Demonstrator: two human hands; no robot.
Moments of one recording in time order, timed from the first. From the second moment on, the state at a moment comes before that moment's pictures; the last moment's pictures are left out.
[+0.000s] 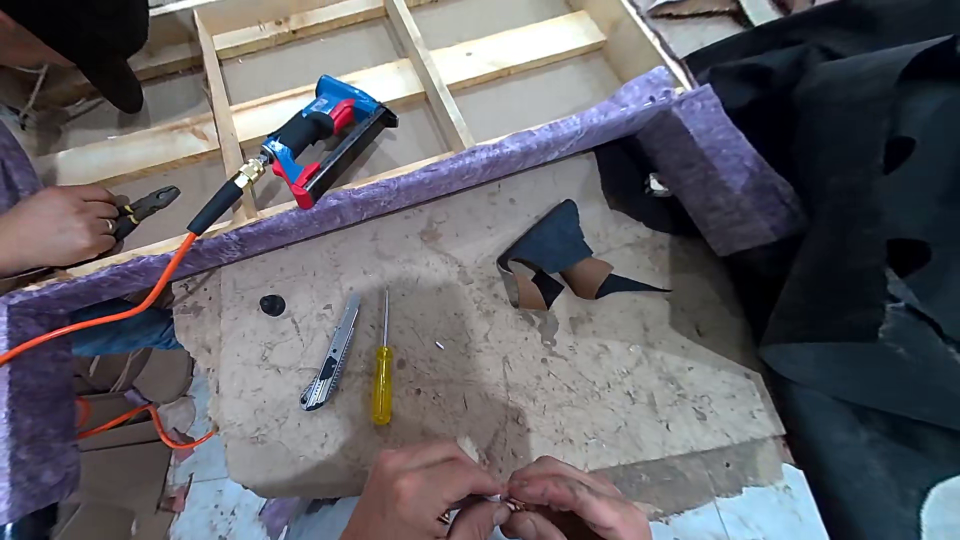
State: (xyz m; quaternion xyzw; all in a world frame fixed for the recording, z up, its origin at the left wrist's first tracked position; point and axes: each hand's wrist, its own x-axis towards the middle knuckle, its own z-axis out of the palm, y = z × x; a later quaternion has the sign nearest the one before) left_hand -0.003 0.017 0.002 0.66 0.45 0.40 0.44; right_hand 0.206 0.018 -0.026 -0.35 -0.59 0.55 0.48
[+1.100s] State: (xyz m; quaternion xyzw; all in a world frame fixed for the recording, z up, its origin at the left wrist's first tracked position) left_hand -0.009 0.026 -0.012 0.56 0.42 0.43 0.57; right_hand 0.200 0.029 -0.025 -0.34 -0.64 0.49 0.48
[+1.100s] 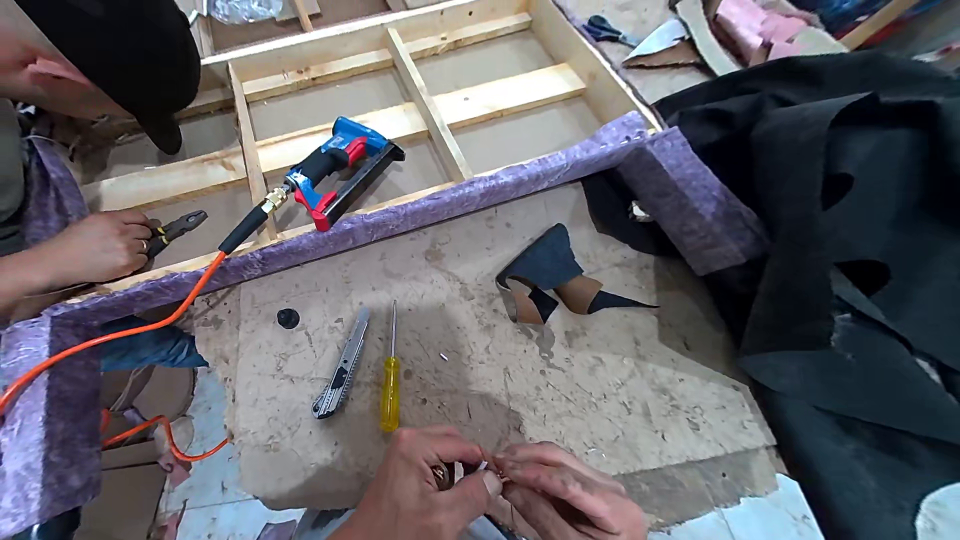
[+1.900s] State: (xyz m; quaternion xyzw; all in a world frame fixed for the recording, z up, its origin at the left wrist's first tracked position) left_hand -0.068 0.034 -0.022 0.15 0.39 0.49 0.77; right_hand 0.185 0.063 -0.021 -0.26 -0.78 0.38 0.42
